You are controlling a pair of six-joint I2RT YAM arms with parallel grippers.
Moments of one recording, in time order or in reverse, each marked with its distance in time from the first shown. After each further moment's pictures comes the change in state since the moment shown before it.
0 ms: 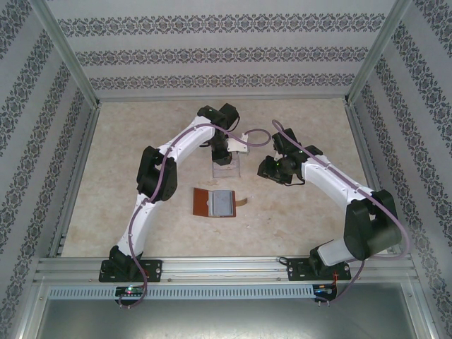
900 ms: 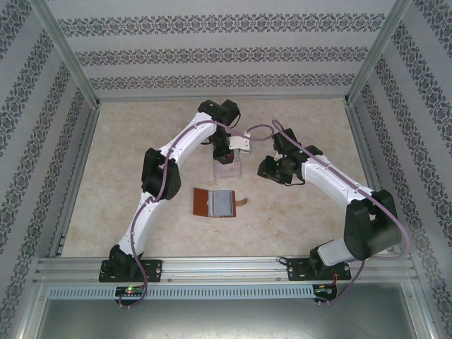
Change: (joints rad) left arm 0.001 0.085 0.211 -0.202 0.114 0.046; right arm 0.000 0.000 0.000 0.000 0.000 0.000
